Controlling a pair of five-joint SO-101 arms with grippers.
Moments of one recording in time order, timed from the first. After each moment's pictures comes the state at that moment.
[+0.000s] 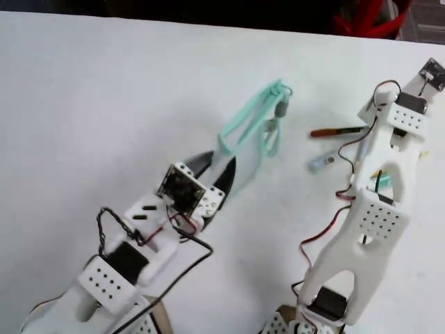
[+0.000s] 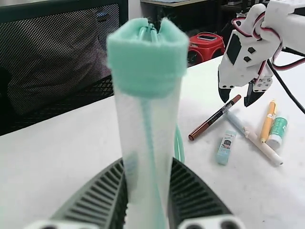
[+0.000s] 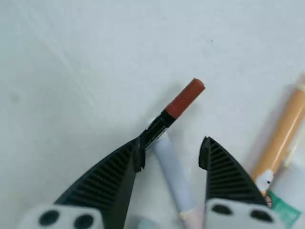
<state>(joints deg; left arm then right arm) 31.8 -65.7 80.1 9.9 -4.9 21.8 47.9 -41.5 66.3 -17.0</state>
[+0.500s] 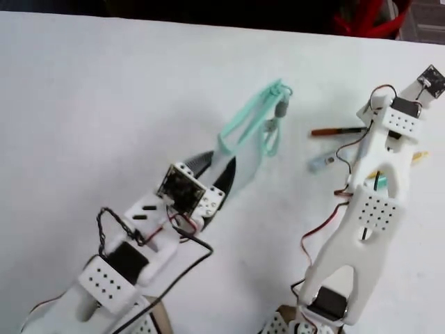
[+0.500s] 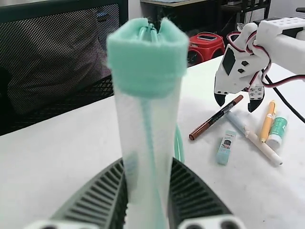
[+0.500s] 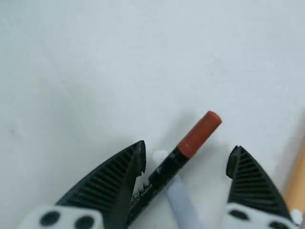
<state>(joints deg) 31.8 -65.7 80.1 9.9 -4.9 21.8 58.9 -53.9 64.4 -21.8</state>
